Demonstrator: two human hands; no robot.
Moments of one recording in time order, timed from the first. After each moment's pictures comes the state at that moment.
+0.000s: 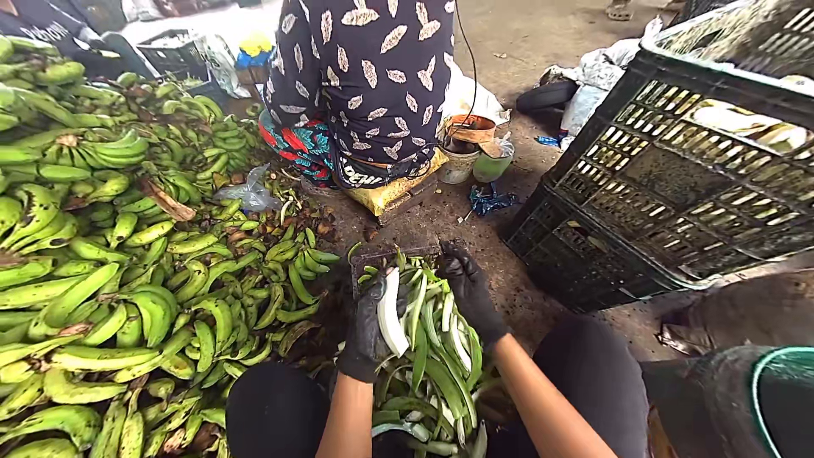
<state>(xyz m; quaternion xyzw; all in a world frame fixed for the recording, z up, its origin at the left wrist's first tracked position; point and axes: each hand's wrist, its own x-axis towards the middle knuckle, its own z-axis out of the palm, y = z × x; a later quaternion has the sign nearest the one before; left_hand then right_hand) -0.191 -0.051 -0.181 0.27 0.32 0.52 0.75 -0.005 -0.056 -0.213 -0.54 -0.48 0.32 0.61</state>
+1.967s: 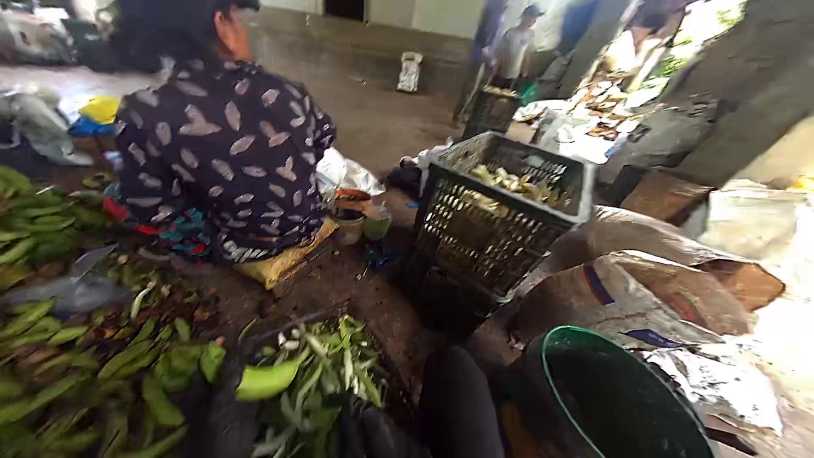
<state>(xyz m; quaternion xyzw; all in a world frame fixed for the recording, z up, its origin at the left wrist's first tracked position) -0.210 -0.038 -0.173 0.43 0.36 0.59 0.59 -0.033 -0.173 -0.220 -0.41 -0.27 0.70 0.52</state>
